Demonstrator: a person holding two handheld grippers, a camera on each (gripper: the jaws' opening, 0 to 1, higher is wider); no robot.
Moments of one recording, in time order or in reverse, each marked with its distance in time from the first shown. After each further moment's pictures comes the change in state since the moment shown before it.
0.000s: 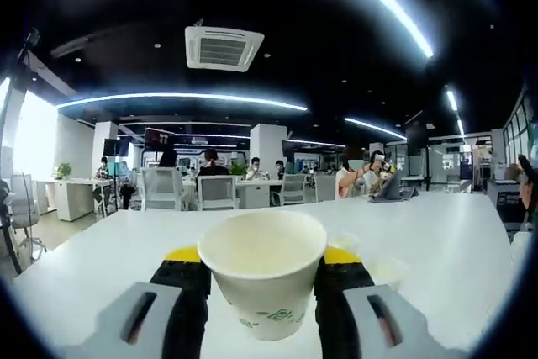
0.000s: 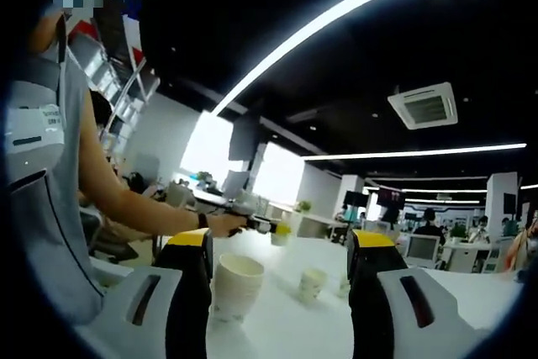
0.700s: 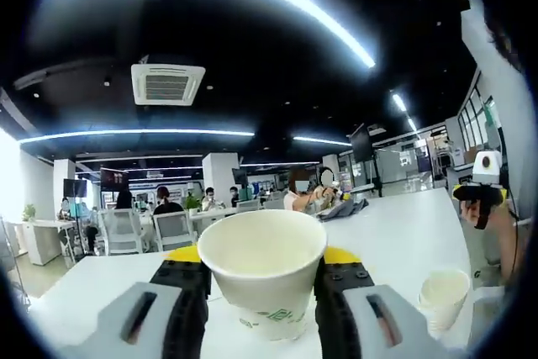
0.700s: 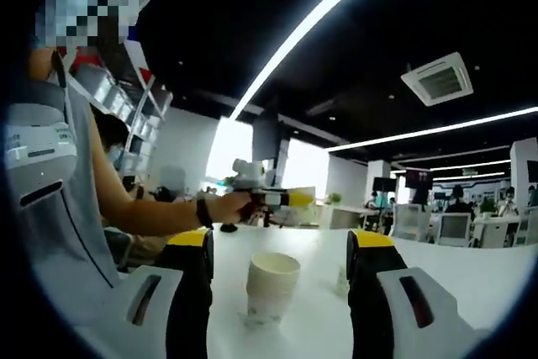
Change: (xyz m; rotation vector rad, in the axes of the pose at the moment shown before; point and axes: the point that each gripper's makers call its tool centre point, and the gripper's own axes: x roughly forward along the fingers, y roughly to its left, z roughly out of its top) left arm -0.063 -0.117 0.081 0.102 -0.134 -0.243; right arm 0.005 0.023 -0.009 0.132 0.007 0.134
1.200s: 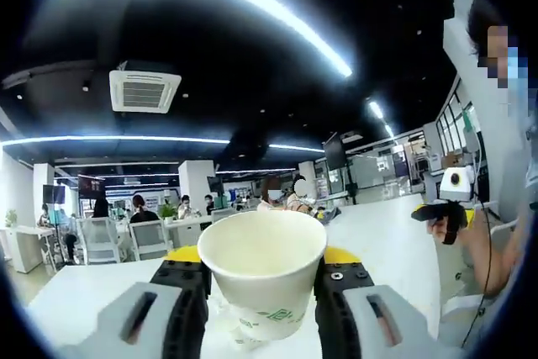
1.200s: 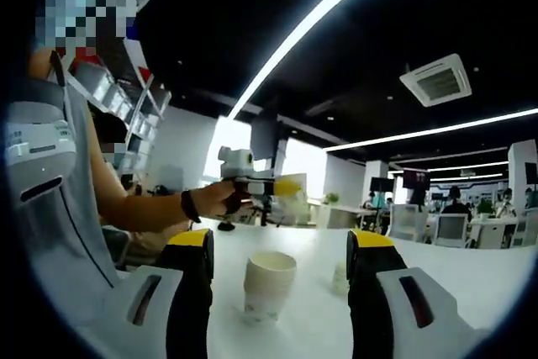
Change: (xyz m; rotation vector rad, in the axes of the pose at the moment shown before) left arm -0.011 -0.066 0.034 -0.029 -0.048 -0.138; right arm -0.007 -0.006 -0.001 -0.008 0.007 -0.018
